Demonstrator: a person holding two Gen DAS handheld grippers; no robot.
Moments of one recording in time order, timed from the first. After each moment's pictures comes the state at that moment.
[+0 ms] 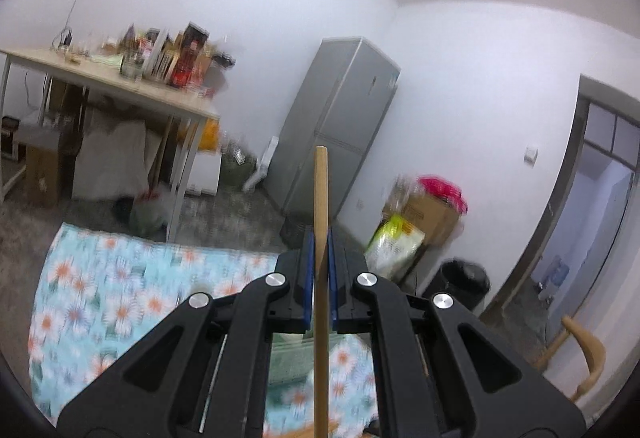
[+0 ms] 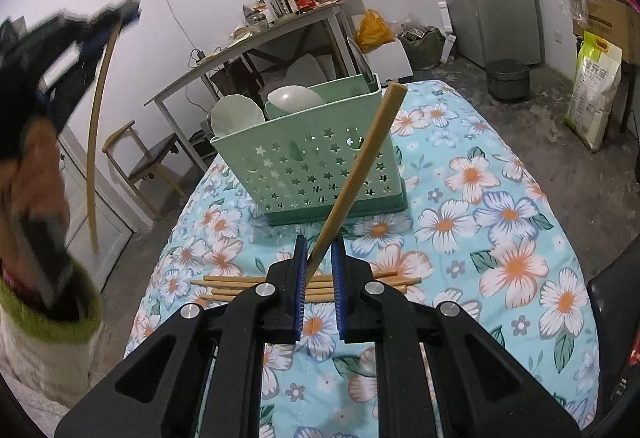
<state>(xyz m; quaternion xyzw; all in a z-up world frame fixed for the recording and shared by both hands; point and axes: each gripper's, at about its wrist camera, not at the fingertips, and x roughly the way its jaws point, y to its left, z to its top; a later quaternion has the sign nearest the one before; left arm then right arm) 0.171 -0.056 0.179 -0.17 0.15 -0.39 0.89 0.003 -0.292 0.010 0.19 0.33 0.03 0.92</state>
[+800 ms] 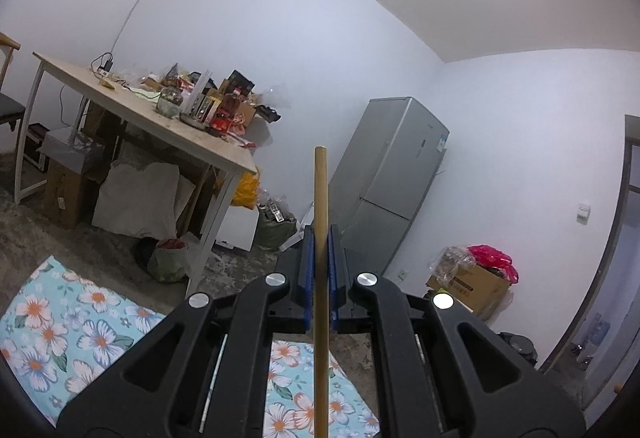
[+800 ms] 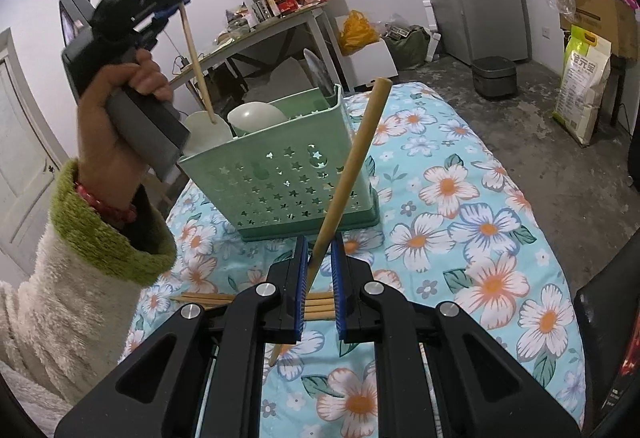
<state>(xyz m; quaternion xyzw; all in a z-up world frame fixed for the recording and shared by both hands) 0.266 -0.126 0.160 -0.22 0.08 -0.28 0.93 0.017 -0.317 0.007 0.20 0.33 0.01 0.92</state>
